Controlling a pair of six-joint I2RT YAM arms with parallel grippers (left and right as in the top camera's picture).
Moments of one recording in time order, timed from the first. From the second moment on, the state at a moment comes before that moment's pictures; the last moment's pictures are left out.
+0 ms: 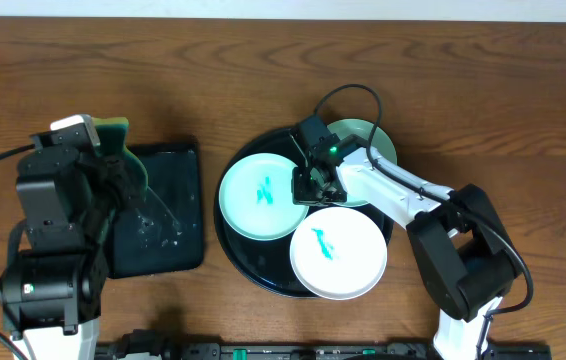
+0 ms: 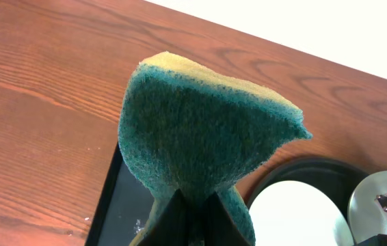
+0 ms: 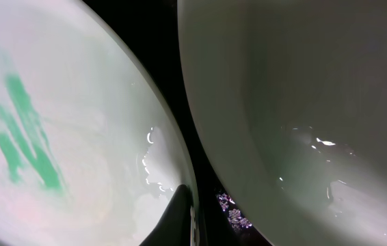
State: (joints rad) left arm 0.07 0.90 1.10 -0.84 -0.03 -0.24; right arm 0.60 1.98 1.28 -0.68 -0.14 0.61
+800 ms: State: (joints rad) left arm 0.07 0.91 1.10 -0.84 -0.03 -0.24; right arm 0.60 1.98 1.28 -0.68 -0.14 0.61
